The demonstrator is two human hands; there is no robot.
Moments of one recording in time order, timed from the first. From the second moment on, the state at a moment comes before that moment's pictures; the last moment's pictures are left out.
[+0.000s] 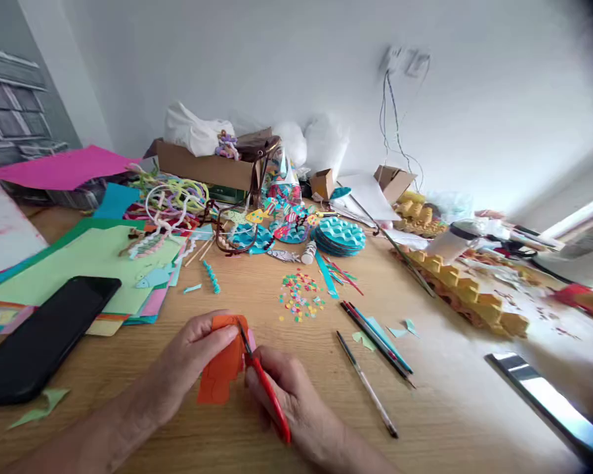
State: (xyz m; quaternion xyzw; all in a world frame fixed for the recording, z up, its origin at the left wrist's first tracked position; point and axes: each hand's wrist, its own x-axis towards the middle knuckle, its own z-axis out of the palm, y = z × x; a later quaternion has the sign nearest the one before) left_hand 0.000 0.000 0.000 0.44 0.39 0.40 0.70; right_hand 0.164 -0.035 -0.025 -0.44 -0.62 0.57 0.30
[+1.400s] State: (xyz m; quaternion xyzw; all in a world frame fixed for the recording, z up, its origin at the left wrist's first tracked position) left_hand 0.001 -0.002 0.004 0.37 0.44 0.38 0.72; right_hand 0.165 -0.032 -0.038 -0.45 -0.65 0.53 0.31
